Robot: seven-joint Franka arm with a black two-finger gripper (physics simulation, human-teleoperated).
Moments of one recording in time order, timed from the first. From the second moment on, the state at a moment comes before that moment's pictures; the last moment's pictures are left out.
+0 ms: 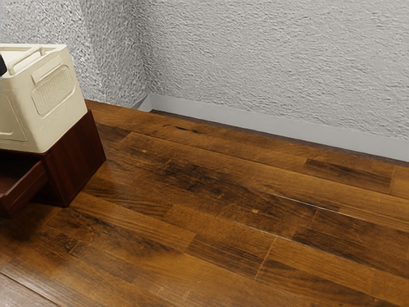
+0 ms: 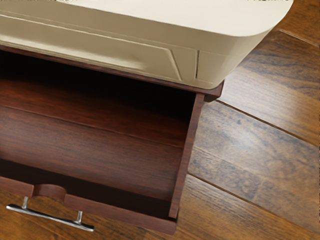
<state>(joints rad) 0.15 -0.04 0.38 -1.47 0.13 1.42 0.12</state>
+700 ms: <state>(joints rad) 0.14 -0.26 0.28 -1.64 0.25 1.37 0.11</state>
